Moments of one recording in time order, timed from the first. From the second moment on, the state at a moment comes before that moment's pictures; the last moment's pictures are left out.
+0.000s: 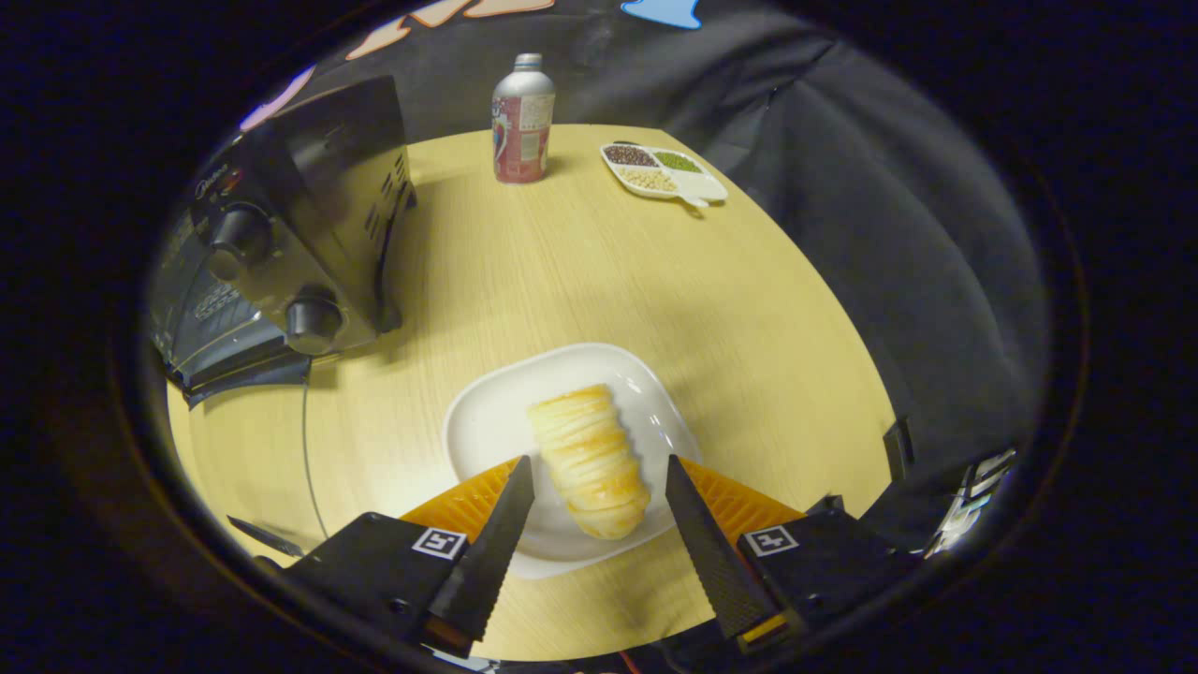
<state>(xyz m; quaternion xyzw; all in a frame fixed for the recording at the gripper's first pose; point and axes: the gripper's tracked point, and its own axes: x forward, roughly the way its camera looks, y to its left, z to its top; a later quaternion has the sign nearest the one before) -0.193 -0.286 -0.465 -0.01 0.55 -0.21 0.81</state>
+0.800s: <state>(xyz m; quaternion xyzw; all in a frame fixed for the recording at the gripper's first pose) -0.173 -0.269 -0.465 0.12 0.48 -0.23 0.83</state>
